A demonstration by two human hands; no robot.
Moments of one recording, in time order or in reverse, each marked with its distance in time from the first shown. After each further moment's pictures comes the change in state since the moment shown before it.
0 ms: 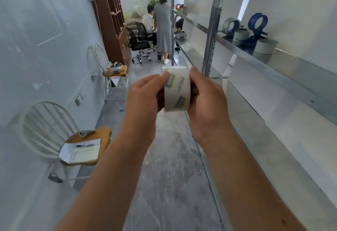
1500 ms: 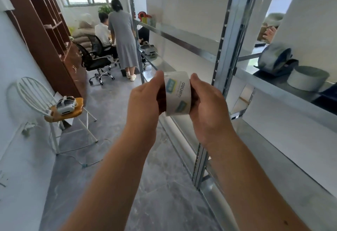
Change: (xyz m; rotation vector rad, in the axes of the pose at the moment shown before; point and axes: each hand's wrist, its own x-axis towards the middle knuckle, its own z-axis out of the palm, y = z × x) left_hand 0.635 -0.098 0.022 0.011 -0.197 -0.122; right_hand 0.597 0.102 0.087 -0.127 0.204 -0.146
